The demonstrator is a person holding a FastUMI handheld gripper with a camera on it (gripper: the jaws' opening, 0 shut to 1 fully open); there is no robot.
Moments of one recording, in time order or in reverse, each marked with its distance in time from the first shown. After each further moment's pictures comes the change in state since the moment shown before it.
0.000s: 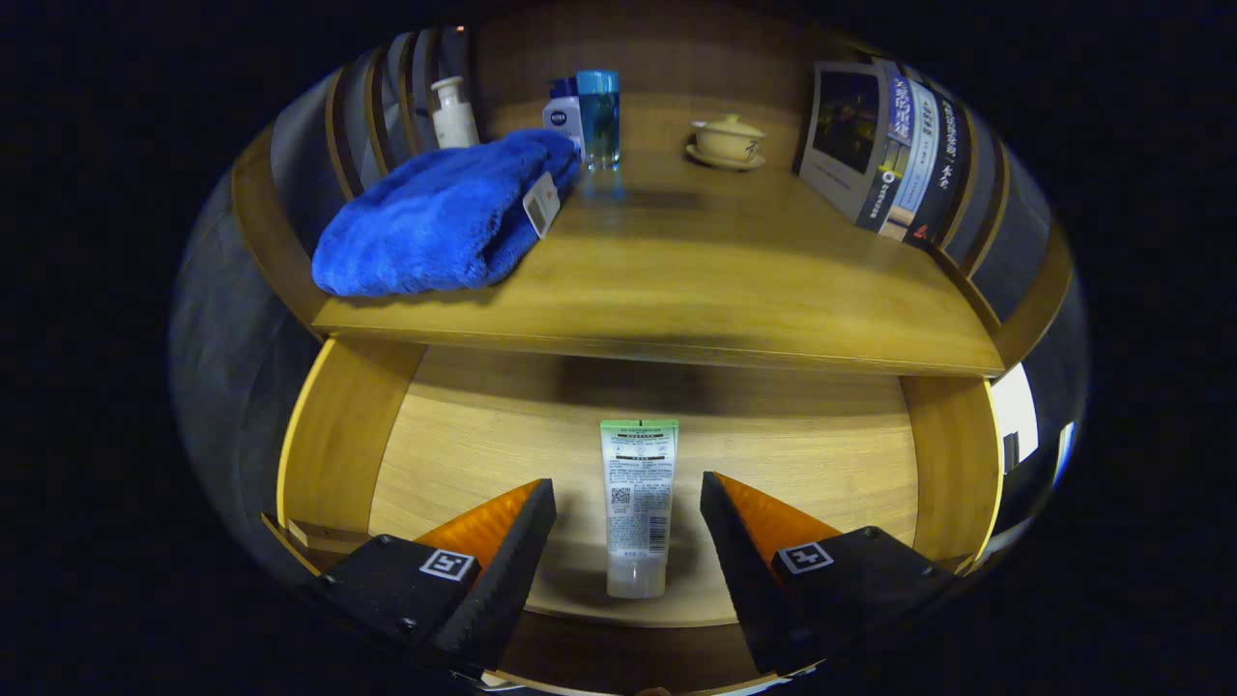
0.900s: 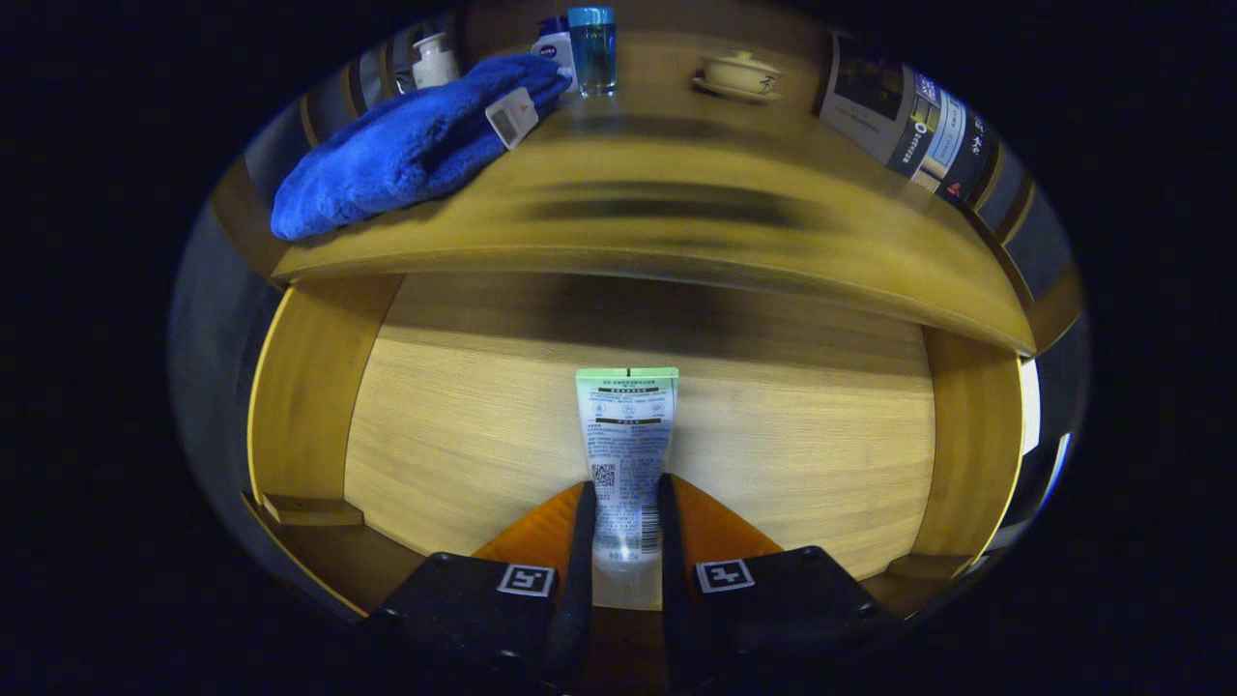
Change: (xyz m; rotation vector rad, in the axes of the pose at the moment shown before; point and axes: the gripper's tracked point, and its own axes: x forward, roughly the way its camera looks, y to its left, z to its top) arm 0.003 -0.009 -0.024 -0.016 0.148 0.013
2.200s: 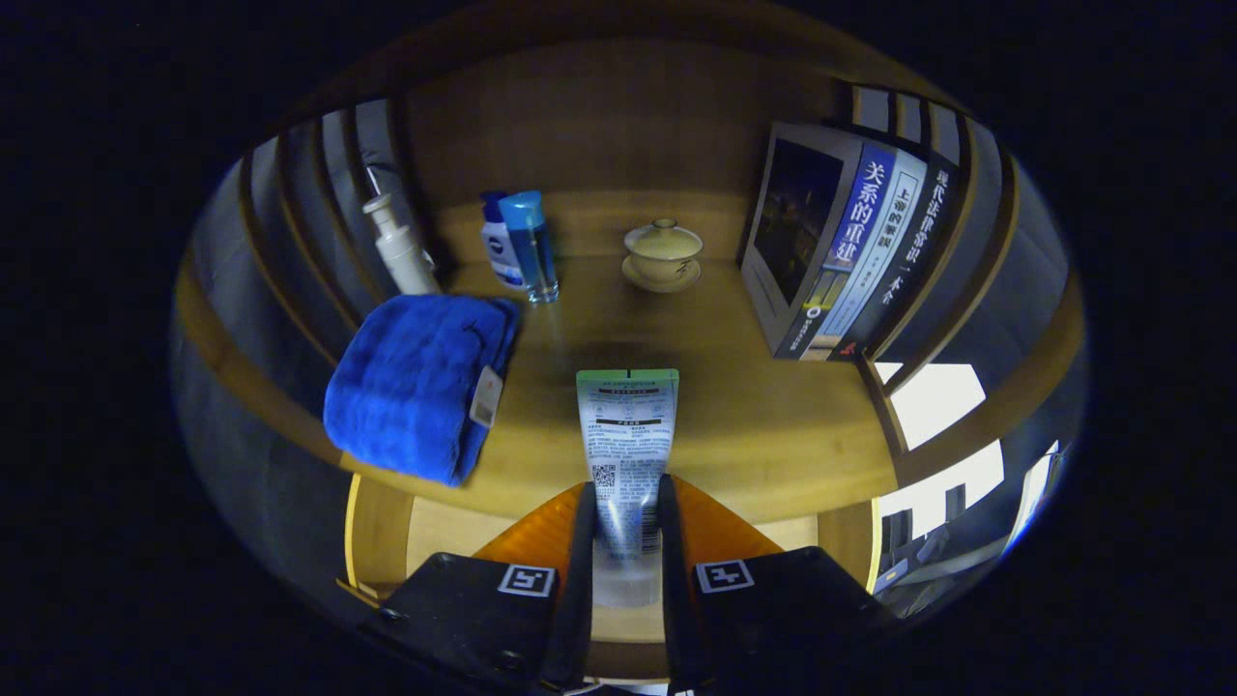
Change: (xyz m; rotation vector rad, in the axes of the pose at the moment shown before) arm -0.106 -0.054 0.169 0.063 -0.274 -0.070
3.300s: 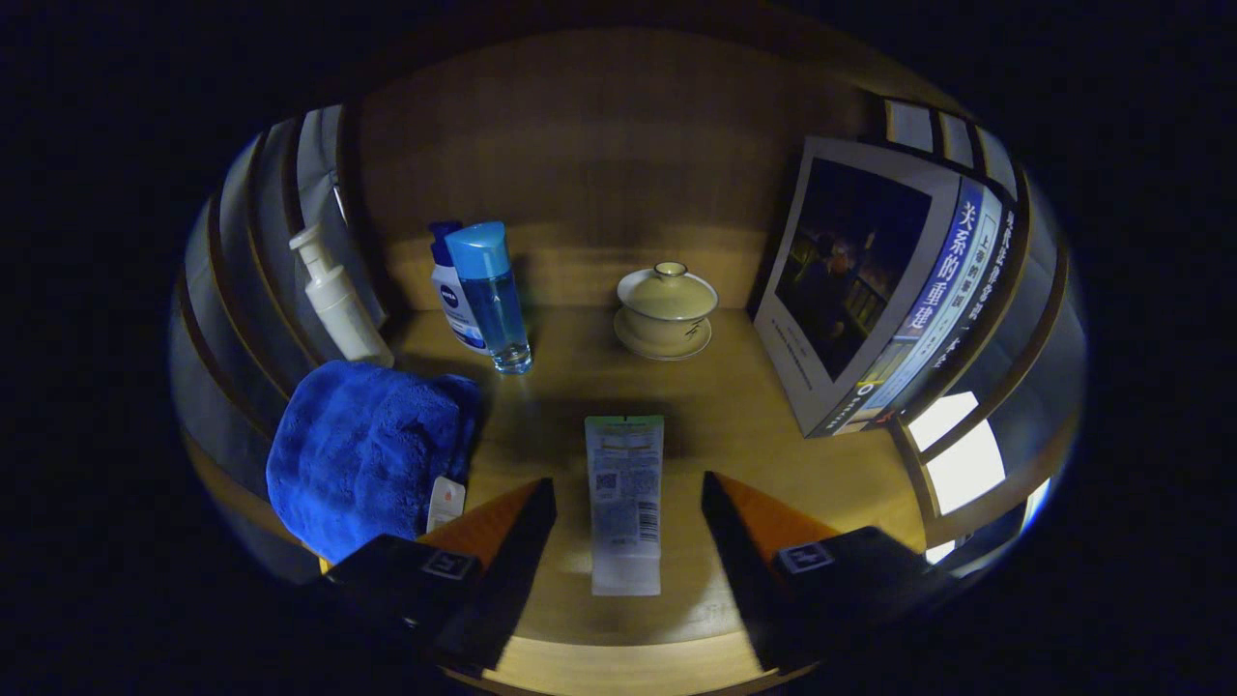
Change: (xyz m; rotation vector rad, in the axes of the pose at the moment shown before) arm 0.069 0.009 0.050 0.000 -0.117 -0.075
